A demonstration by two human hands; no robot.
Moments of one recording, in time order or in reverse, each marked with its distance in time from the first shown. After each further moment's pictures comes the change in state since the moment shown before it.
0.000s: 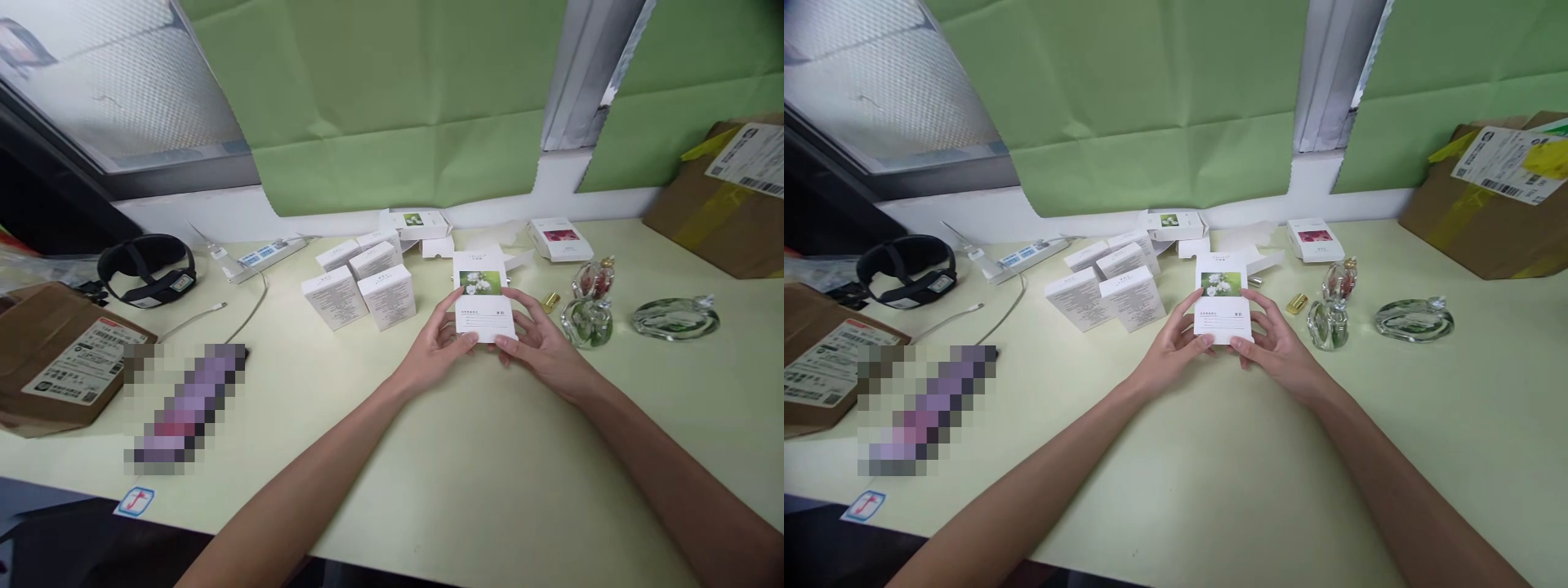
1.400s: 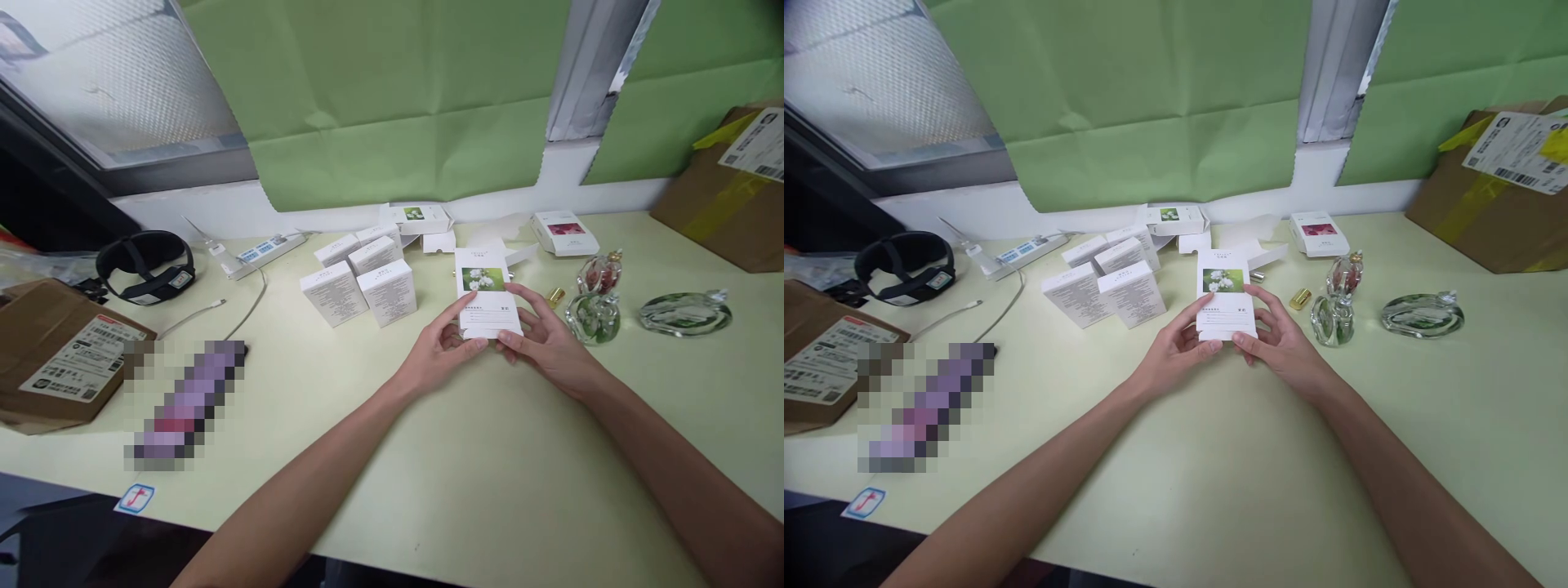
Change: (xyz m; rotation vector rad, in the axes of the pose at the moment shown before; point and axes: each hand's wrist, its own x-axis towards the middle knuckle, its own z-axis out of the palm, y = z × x) left_hand -0.002 -0.005 0.002 0.018 -0.028 0.039; right_hand 0.001 0.002 -0.002 0.023 0.023 0.010
